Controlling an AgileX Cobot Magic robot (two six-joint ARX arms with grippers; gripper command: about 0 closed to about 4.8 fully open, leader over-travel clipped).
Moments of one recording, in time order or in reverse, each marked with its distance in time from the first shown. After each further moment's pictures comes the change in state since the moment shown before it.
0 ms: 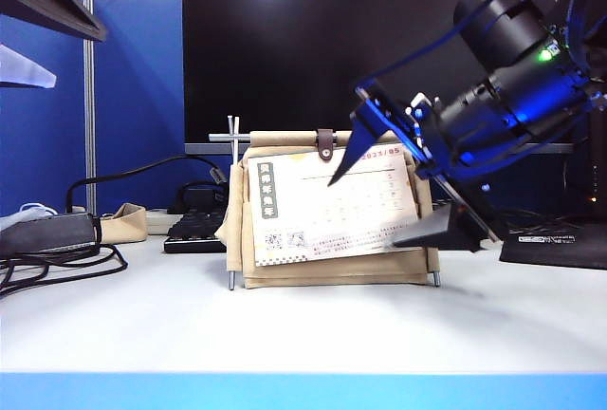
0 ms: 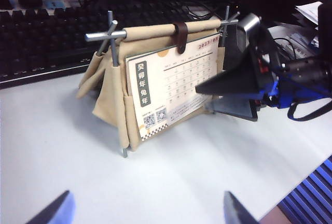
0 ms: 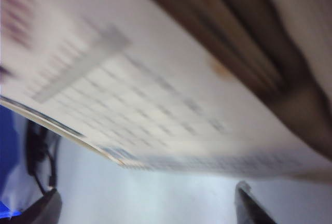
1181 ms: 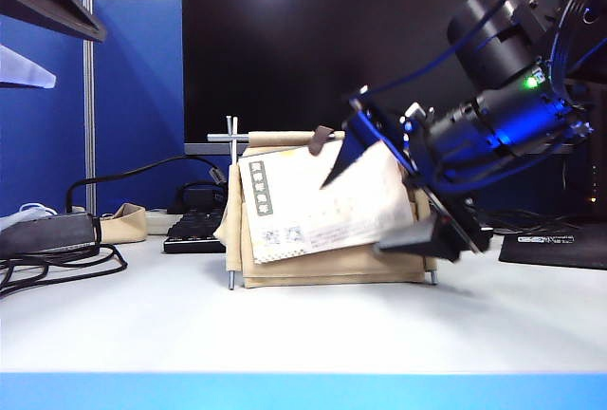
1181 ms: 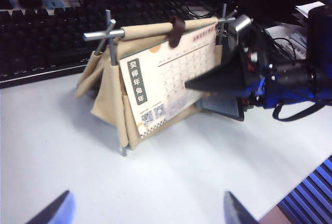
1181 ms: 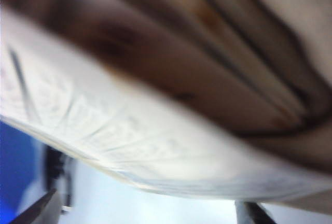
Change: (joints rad) left arm 0.000 0.001 0.000 0.000 0.000 0.000; right arm 0.000 0.085 -0.001 0.174 -0.010 0.054
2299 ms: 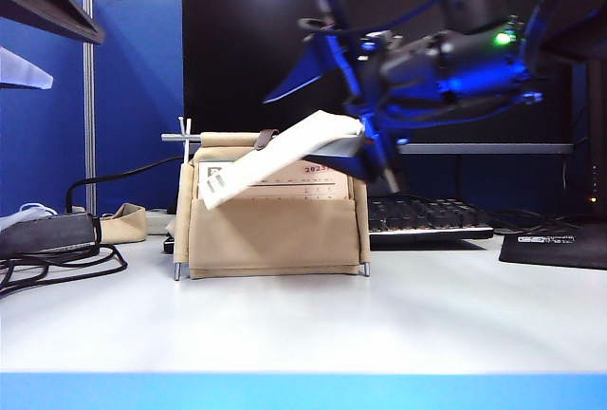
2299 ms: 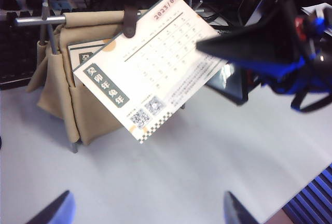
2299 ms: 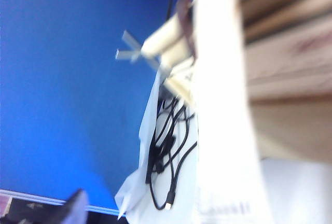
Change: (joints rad) left arm 0.000 0.000 0.000 0.000 -0.019 0.000; right arm 0.112 -0.027 0.000 0.296 -0.047 0.100
